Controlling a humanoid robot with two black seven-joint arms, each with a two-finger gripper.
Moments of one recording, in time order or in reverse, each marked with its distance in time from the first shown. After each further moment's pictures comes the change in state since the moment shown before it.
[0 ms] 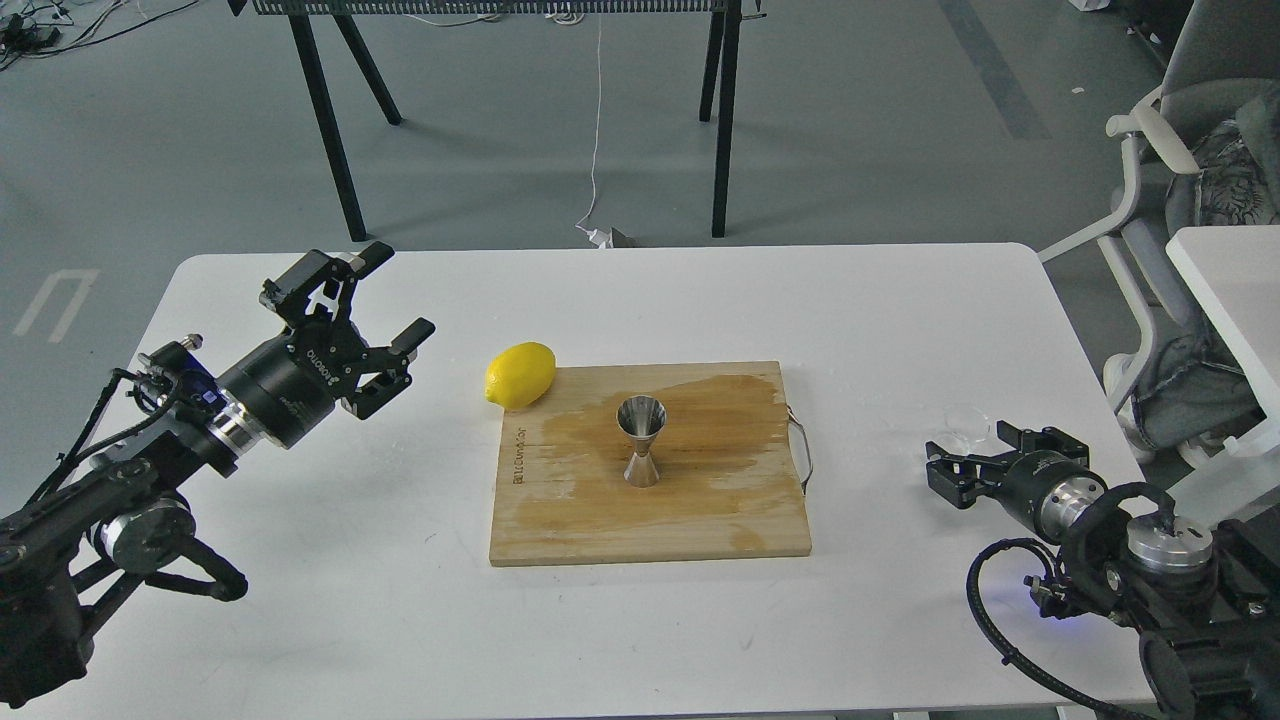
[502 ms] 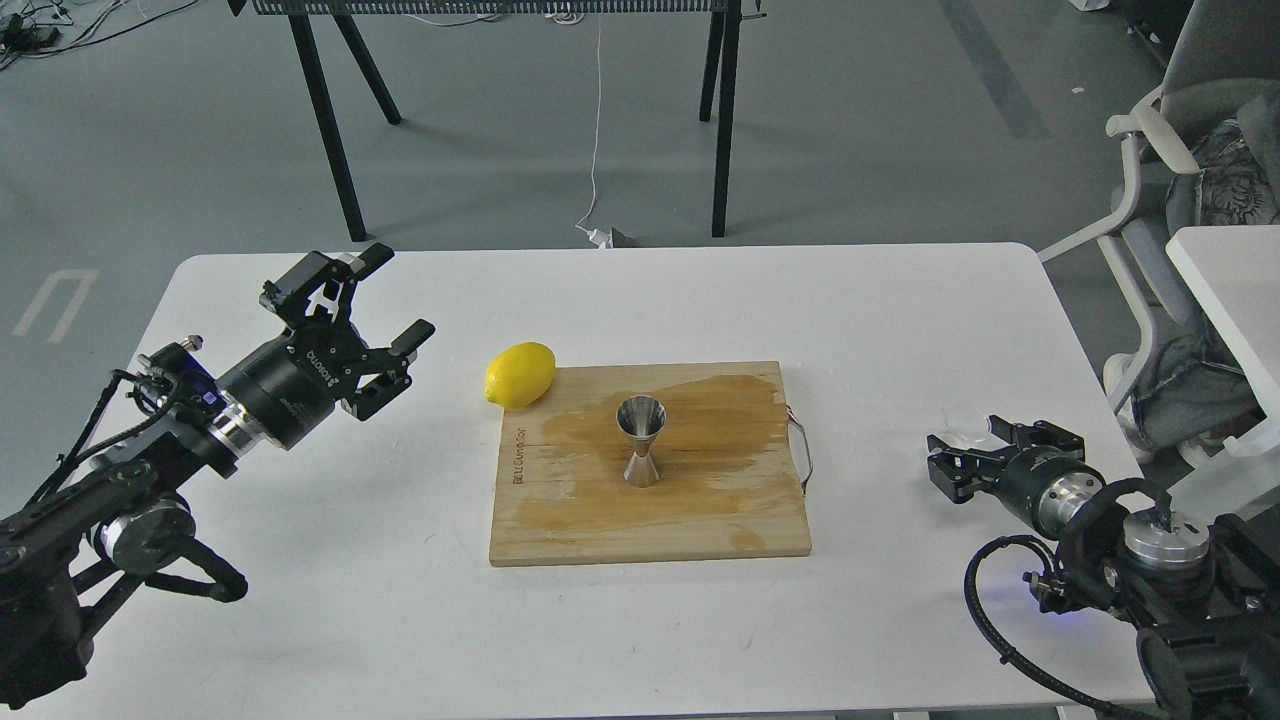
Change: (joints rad) left arm 0.002 0.000 0.000 0.000 0.000 0.000 0.000; right arm 0.008 0.003 0.000 0.002 -0.026 0.004 0.002
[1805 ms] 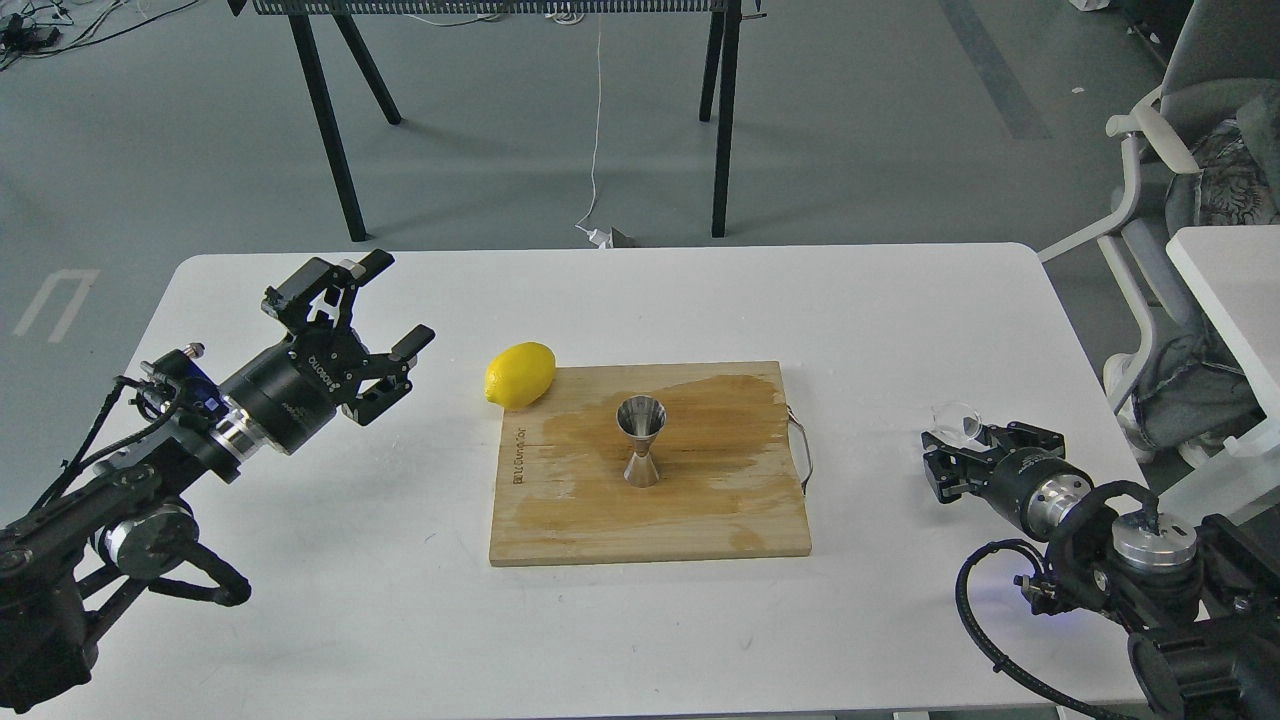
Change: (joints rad) left arm 0.006 -0.012 -0.002 0.017 0.000 0.000 0.000; right arm 0.000 0.008 -0.021 0.012 -0.020 0.017 -0.003
